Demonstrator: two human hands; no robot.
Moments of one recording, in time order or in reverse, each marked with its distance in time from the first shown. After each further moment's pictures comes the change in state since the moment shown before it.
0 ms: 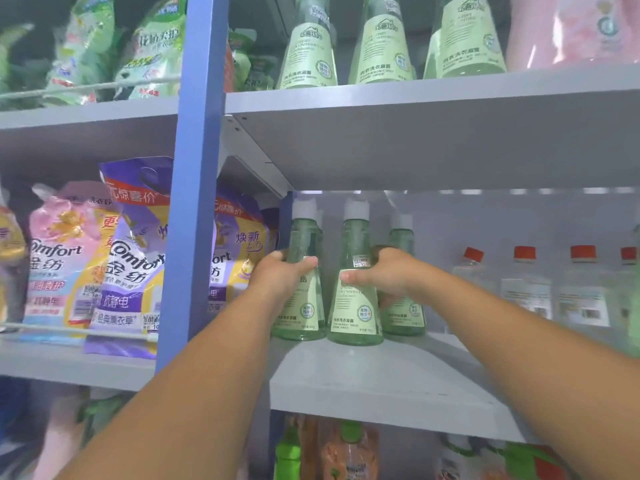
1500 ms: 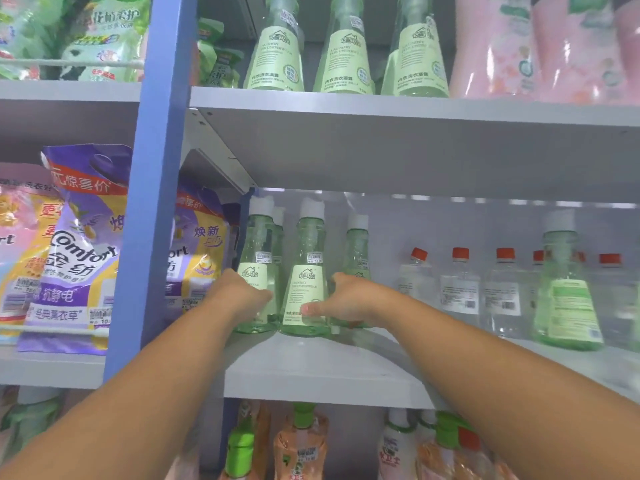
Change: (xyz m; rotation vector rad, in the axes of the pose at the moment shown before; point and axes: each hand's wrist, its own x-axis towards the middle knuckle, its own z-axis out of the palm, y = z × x) left_hand -0.020 -0.012 0.000 0.518 0.006 -0.113; right_hand -0.069 -0.012 0.015 -0.311 -0.022 0.101
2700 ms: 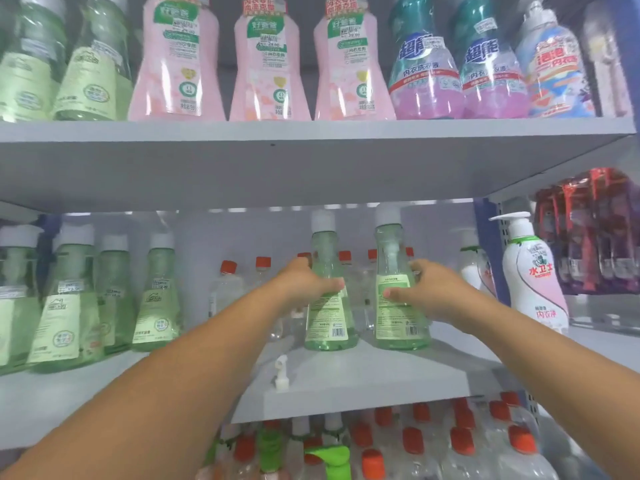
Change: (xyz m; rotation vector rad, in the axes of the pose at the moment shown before) left_hand -0.147 0.315 0.276 -0.134 -0.379 0.397; right_hand -0.140 0.385 -0.237 0.220 0.426 0.214
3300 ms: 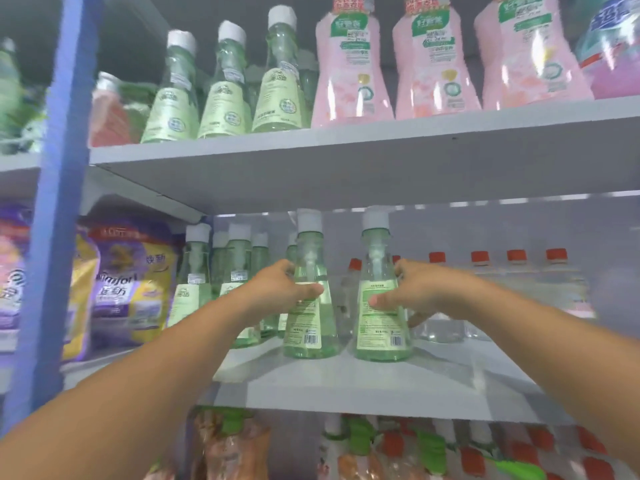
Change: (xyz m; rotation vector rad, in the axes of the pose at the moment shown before) left_hand -0.077 -0.141 -0.206 0.126 0.167 -0.110; right_hand -0.017 -0.175 0.143 -0.017 -0.413 -0.185
